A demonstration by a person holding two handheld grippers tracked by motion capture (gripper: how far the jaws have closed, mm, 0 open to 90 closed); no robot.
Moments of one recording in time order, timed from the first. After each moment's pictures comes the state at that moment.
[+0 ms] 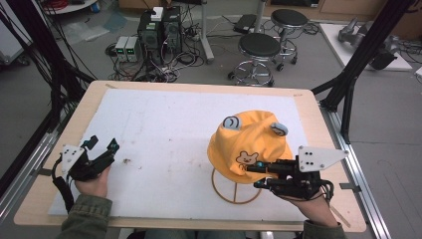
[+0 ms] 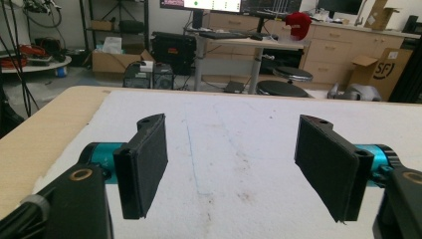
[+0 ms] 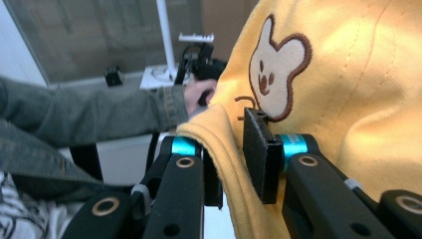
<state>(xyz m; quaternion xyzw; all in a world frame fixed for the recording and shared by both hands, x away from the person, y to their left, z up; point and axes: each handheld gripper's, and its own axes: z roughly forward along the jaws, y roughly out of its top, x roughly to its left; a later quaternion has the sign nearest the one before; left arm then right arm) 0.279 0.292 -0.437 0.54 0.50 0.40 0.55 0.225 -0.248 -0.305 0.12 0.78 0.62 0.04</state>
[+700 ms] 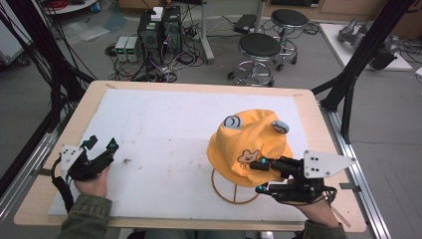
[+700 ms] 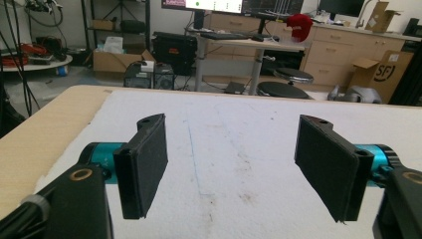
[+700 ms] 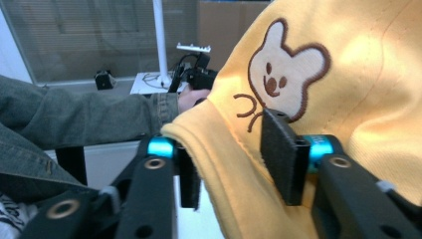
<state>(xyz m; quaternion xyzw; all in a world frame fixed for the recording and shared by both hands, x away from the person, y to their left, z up) 0.280 0.293 -0.437 0.54 0.50 0.40 0.55 0.217 -0.253 -0.303 0.10 0.76 0.64 0.08</state>
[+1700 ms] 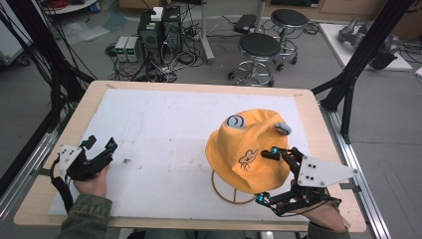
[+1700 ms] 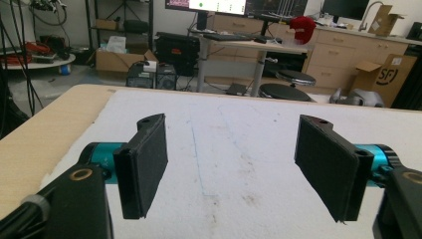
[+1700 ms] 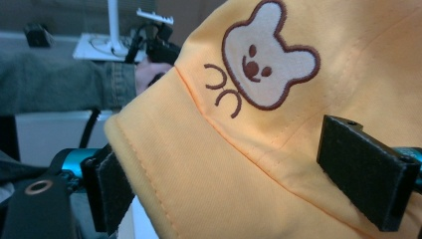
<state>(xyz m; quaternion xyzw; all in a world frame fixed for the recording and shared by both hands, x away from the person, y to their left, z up) 0.280 0.296 -0.437 0.53 0.51 0.40 0.55 0.202 -0.246 -0.292 0.10 0.79 0.57 0.19</state>
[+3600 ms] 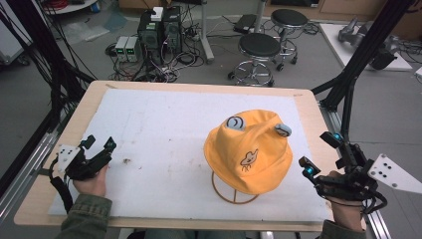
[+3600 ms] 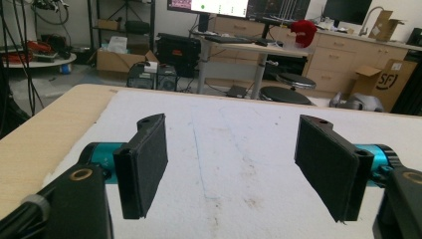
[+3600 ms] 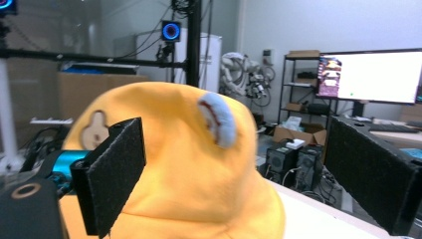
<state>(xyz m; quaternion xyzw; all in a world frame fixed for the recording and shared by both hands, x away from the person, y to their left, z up) 0.281 0.298 -0.437 0.52 0.51 0.39 0.55 0.198 -0.332 -0.294 0.26 0.61 0.69 0.30</state>
